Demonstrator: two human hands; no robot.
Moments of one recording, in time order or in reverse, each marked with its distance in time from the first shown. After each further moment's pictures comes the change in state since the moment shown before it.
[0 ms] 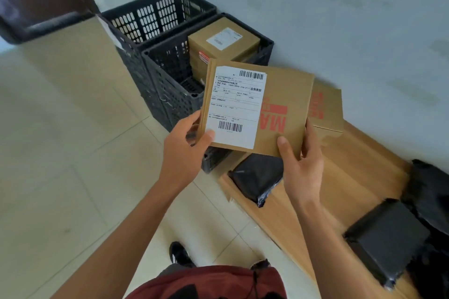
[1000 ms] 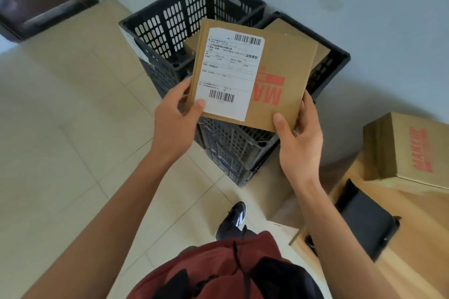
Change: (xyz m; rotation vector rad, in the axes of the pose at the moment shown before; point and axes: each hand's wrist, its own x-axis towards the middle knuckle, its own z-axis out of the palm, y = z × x) left_hand 0.312 -0.082 -0.159 0.099 -0.014 0.038; right_hand 0.157 -0.042 0.310 0.064 -0.067 0.024
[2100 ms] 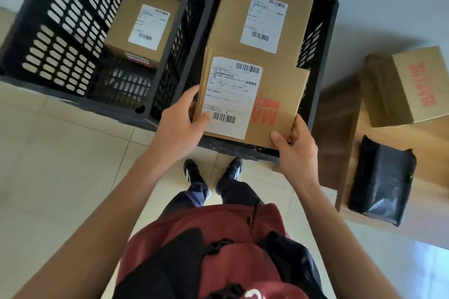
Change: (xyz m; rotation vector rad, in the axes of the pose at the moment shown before) left_hand 0.240 -0.094 0.030 0.201 -0.852 -0.073; right_hand 0.083 0.049 0.129 -0.291 0.350 0.596
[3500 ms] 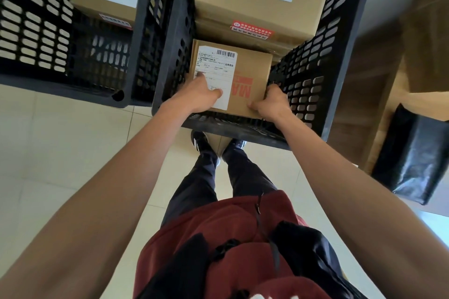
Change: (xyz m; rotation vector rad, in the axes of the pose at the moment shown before) left_hand 0.121 -0.048 0.064 0.414 -0.399 -0.350; right_hand 0.142 0.072 0.094 -0.429 -0.305 0.377
